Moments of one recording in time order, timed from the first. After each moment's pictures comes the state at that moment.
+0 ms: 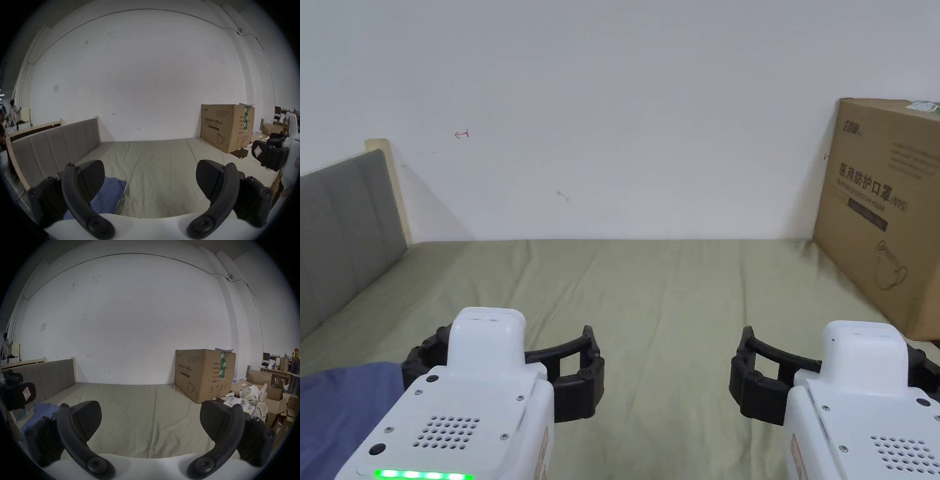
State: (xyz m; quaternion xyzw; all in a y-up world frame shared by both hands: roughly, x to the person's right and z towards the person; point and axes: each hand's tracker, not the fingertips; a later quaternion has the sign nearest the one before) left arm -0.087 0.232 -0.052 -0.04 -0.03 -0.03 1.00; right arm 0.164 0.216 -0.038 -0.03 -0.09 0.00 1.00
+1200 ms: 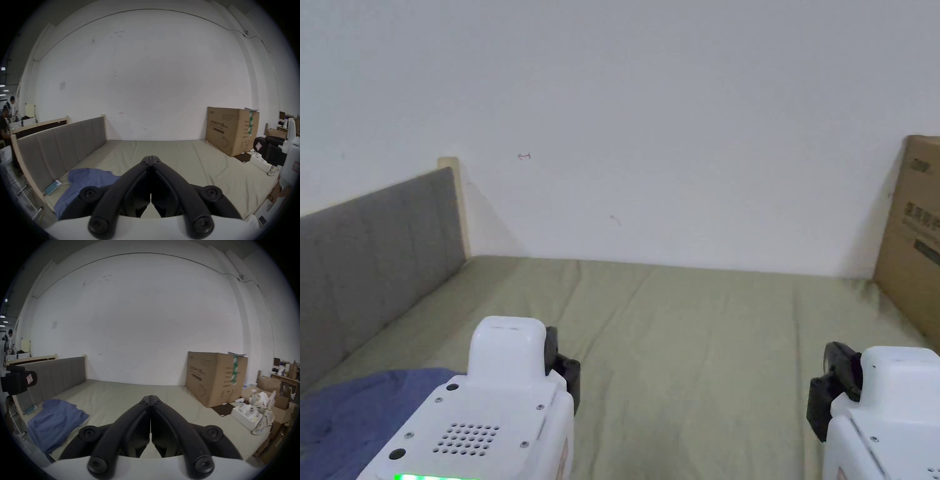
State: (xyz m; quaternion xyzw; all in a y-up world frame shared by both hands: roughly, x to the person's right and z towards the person) left arm -0.126 0.252 -0.037 -0.05 0.03 -0.01 1.00; right arm 0.133 0.242 -0.047 -0.03 0.00 0.02 1.00
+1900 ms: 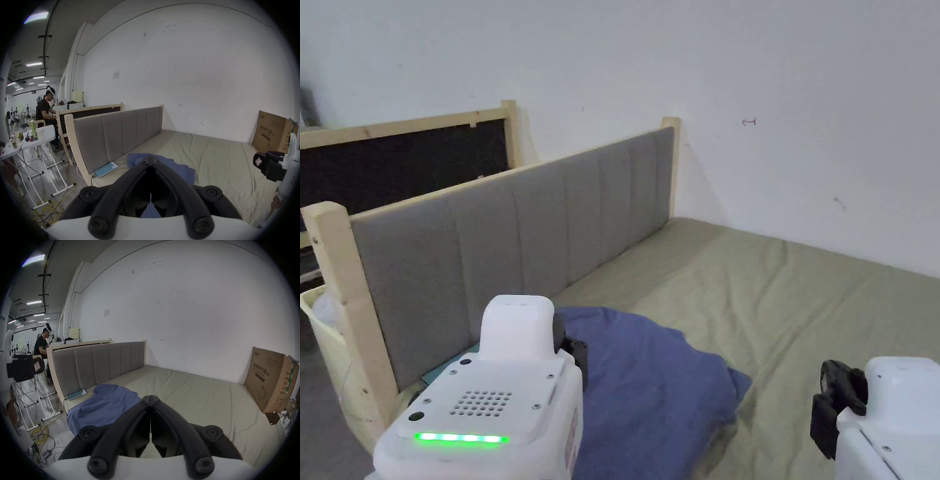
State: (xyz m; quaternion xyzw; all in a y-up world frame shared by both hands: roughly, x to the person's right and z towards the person) left arm -0.280 0.231 0.014 -0.10 0.24 0.04 0.97; right arm -0.030 0.205 -0.096 -0.11 0.24 0.05 0.96
